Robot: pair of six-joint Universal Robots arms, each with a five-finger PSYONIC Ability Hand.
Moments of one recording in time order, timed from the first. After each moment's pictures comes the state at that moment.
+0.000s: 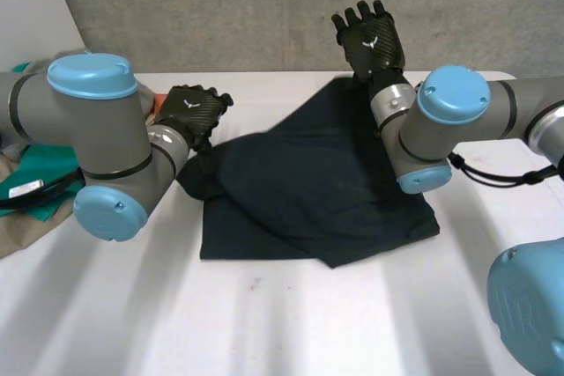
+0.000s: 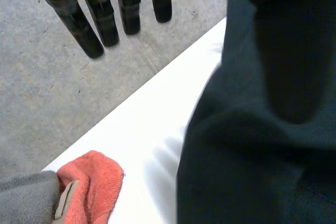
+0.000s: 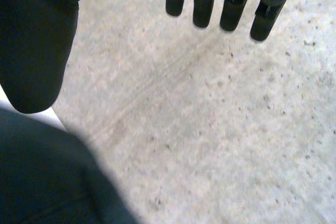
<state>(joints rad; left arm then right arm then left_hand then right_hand) 4.25 -2.24 -1.07 3.10 -1.58 3.50 2.04 -0.52 0.58 -0.36 1.48 2.66 0.20 0.26 0.26 0.25 0.09 0.24 0.24 0.25 0.26 0.07</state>
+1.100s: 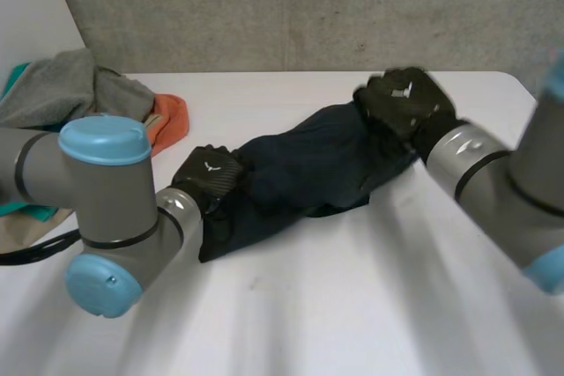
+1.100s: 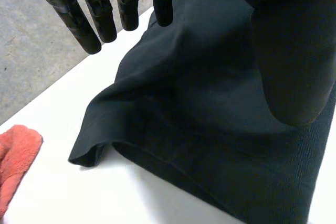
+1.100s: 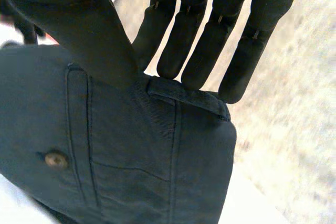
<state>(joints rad) 4.18 -2.12 -1.43 3.17 -1.53 3.51 2.02 -1.30 1.43 -0.04 1.35 2.75 0.24 0.22 0.23 0.21 0.05 1.14 1.18 1.19 1.19 0.98</state>
